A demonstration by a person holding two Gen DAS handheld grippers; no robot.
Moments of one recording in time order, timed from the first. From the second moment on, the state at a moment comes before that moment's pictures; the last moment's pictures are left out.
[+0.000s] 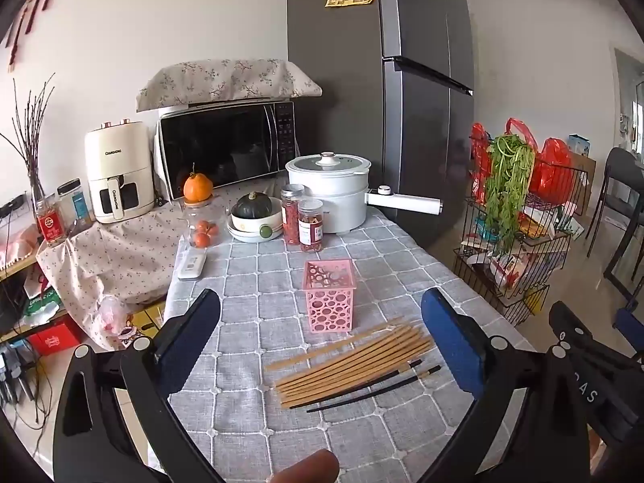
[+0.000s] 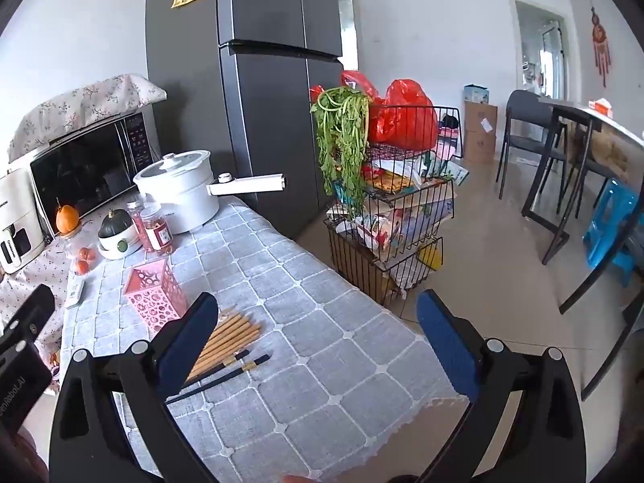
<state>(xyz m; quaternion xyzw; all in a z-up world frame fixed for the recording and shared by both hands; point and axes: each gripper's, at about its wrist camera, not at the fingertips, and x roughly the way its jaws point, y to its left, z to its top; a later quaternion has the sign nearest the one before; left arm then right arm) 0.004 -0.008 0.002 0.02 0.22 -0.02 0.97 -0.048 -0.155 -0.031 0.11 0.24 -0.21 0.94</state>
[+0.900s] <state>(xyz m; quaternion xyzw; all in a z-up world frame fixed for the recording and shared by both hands) 0.012 -0.025 -0.003 0.03 0.23 -0.03 0.97 -0.044 -0.171 -0.040 0.12 0.25 -0.22 0.93</state>
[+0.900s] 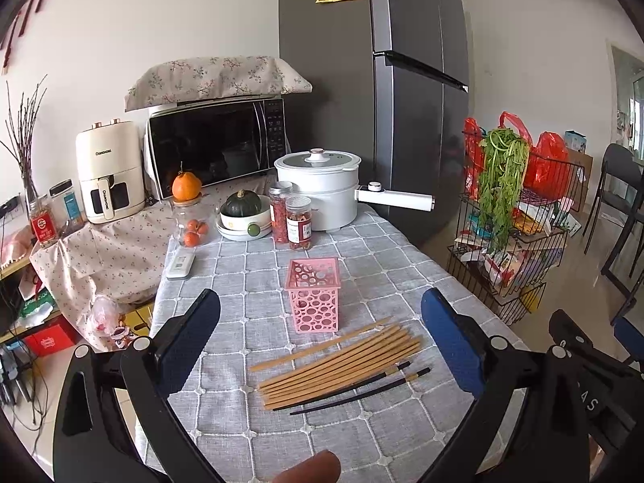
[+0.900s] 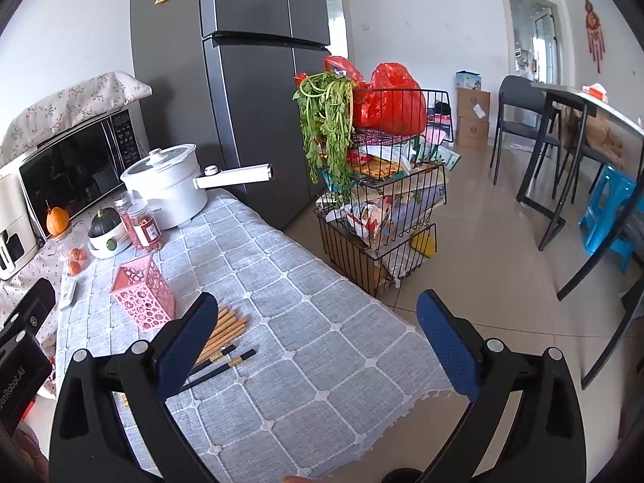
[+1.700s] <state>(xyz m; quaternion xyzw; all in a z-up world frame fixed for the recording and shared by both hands) 0.006 -0.028 -0.004 0.03 0.22 -0.03 0.97 -0.047 -0.176 -0.038 0.13 0.24 -0.23 0.93</state>
